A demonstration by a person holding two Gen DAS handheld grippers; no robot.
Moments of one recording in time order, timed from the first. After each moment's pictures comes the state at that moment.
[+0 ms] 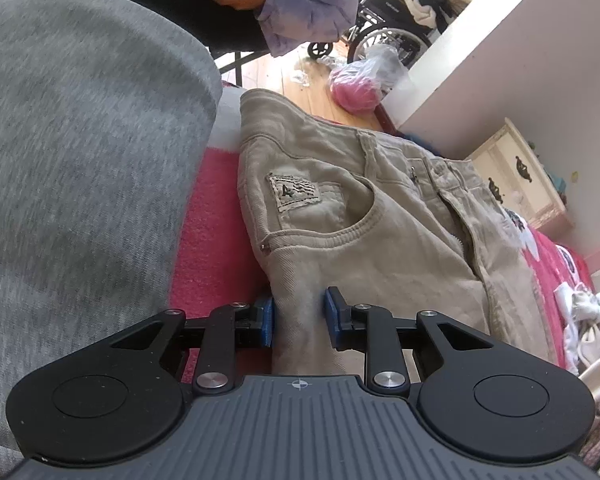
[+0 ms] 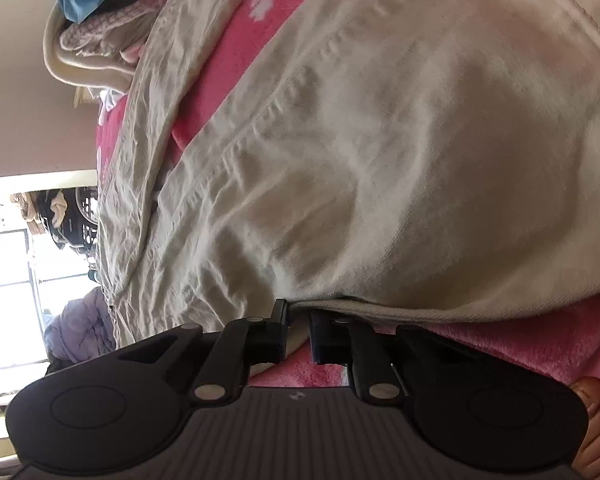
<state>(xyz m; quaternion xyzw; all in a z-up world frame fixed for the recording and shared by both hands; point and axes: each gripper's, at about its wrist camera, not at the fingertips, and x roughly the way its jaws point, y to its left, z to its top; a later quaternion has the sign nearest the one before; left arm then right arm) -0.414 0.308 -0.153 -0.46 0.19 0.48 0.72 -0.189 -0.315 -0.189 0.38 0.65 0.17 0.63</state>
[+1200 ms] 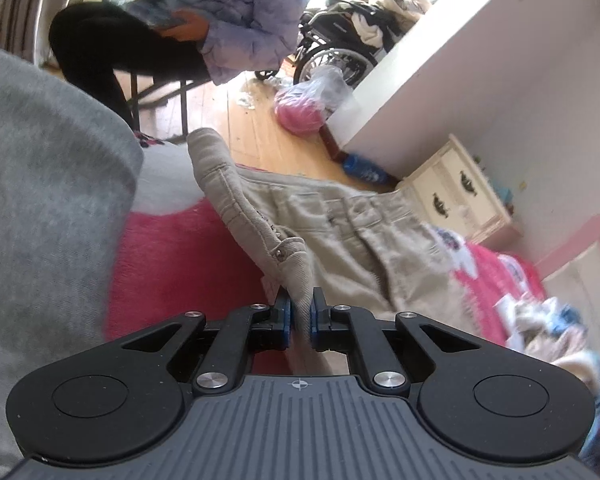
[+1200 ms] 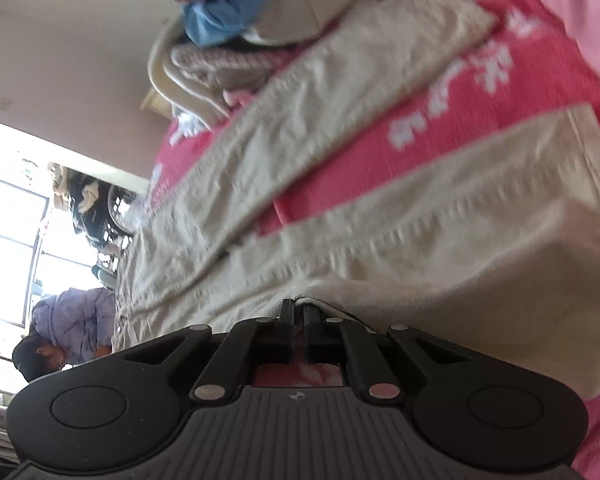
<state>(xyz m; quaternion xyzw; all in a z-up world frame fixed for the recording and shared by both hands) -0.404 0.313 -0.107 -0.47 0.13 0.42 0.76 -0.168 -0.299 -0.113 0.31 0.53 0.23 0.76</state>
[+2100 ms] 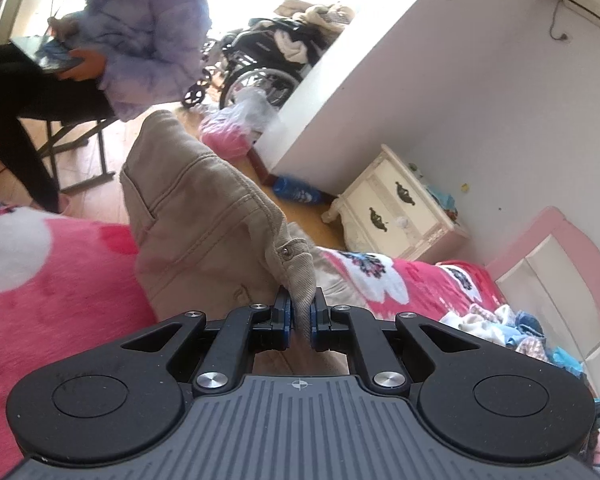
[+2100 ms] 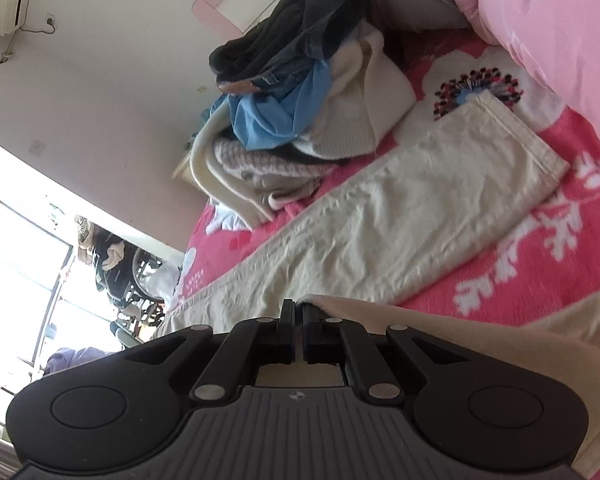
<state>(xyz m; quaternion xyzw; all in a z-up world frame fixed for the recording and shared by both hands) -0.307 0.328 -0.069 -0.40 0.10 0.37 0.83 -0.098 -0.287 -0.071 0.33 0.42 0.23 0.81</state>
